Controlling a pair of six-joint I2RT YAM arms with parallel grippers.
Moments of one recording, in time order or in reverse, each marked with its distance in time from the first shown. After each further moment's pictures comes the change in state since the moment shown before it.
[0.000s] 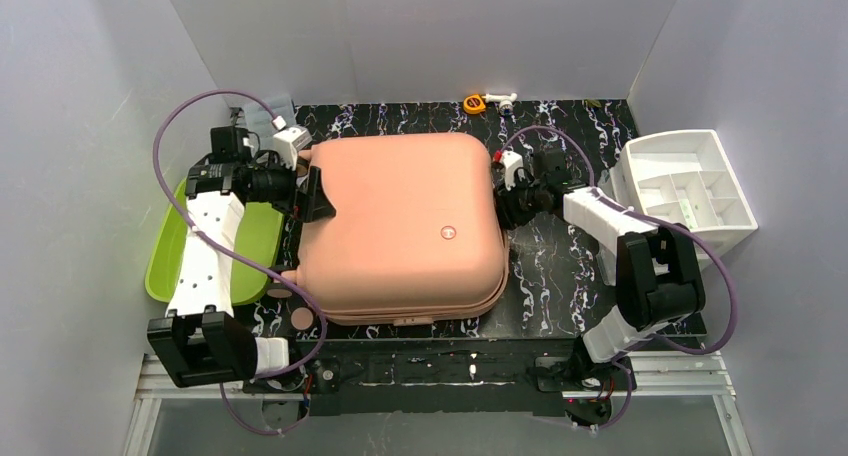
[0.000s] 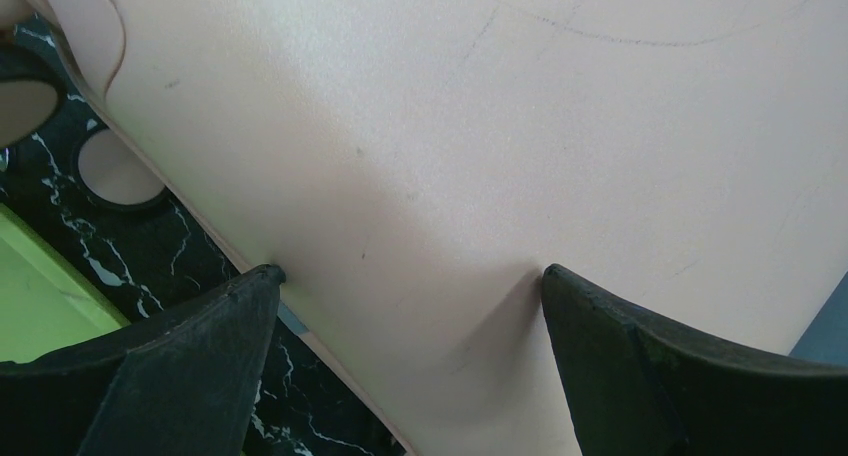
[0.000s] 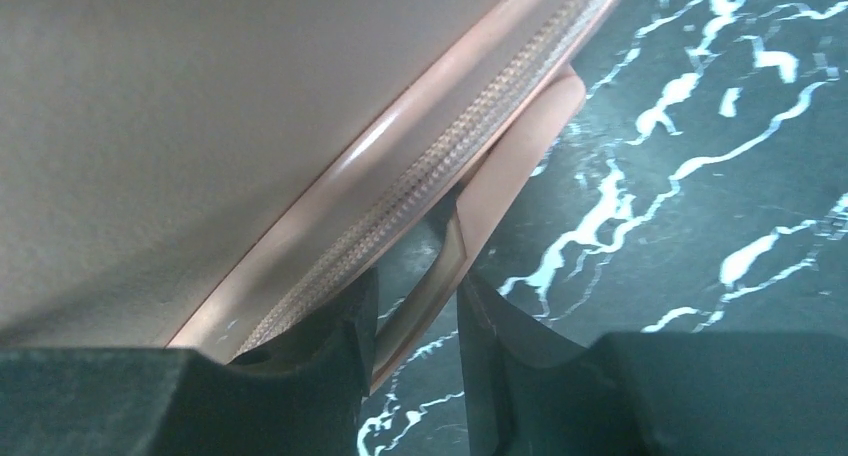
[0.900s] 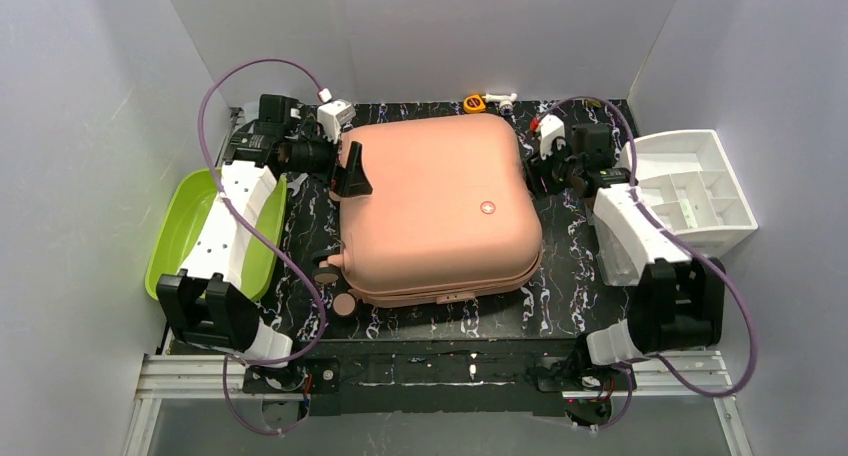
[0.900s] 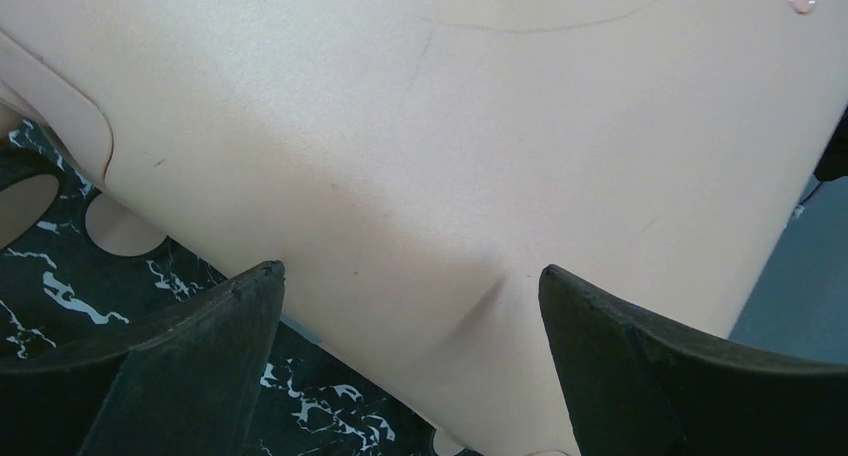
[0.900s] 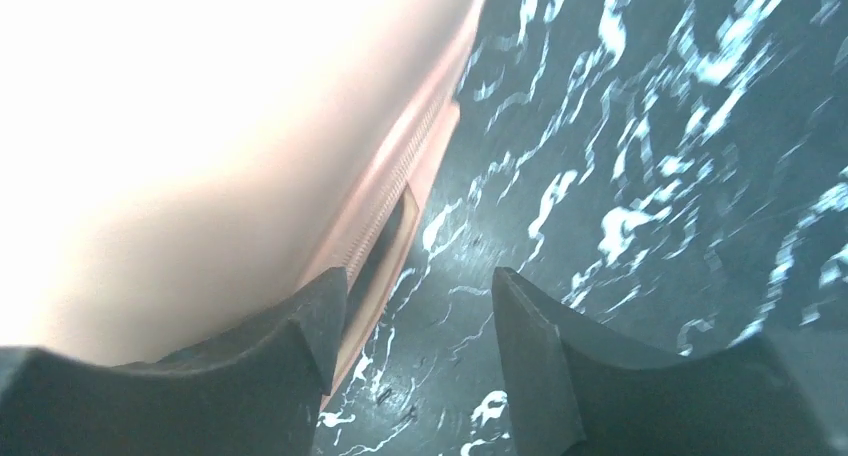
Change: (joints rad) left arm -0.271 0.180 0.209 0.114 -0.096 -0.176; right arm -0.164 -0.093 0.094 0.026 0.185 -0.092
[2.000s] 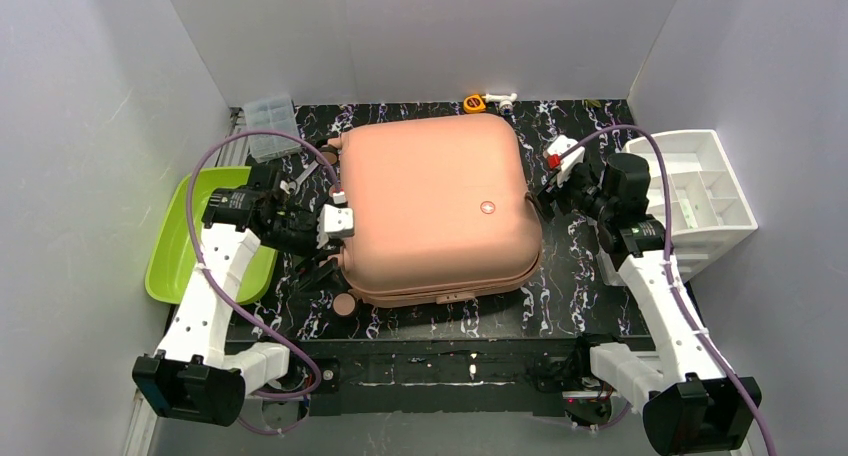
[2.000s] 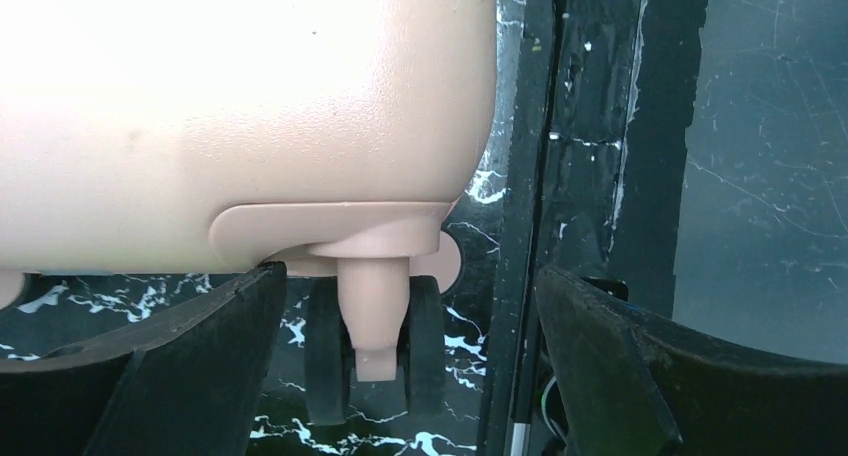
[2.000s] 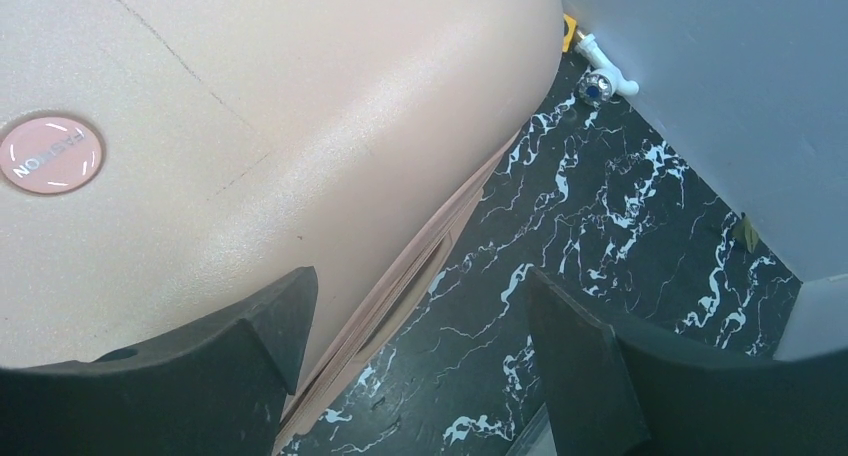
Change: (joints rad) left arm 0.021 -0.364 -0.284 -0.535 0.158 0.997; right arm 0.006 -0.517 -0.193 0.056 -0.204 -0.137
